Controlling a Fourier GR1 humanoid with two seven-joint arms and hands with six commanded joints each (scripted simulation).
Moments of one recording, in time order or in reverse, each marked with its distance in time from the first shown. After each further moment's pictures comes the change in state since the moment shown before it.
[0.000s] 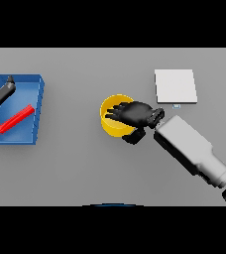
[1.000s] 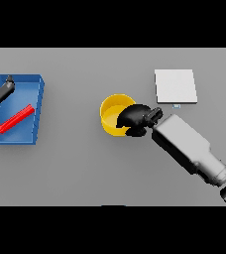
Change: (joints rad) left arm -0.009 0.010 -0.005 0.010 -0.011 -0.006 0.002; right arm -0.014 0.014 0.006 0.025 -0.071 0.106 0.029
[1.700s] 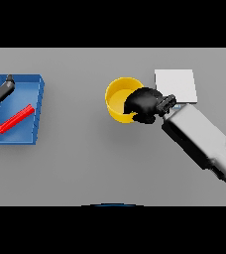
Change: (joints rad) left arm 0.002 0.005 0.000 -0.014 -0.003 0.004 -0.012; right arm -0.027 -0.100 -0.084 -0.179 -0.059 0.043 0.094
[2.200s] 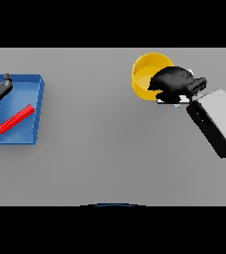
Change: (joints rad) left arm 0.000 0.008 0.007 -0.011 0.002 -0.006 0.022; right arm -0.039 -0.117 -0.126 0.110 -0.006 -0.080 -0.049
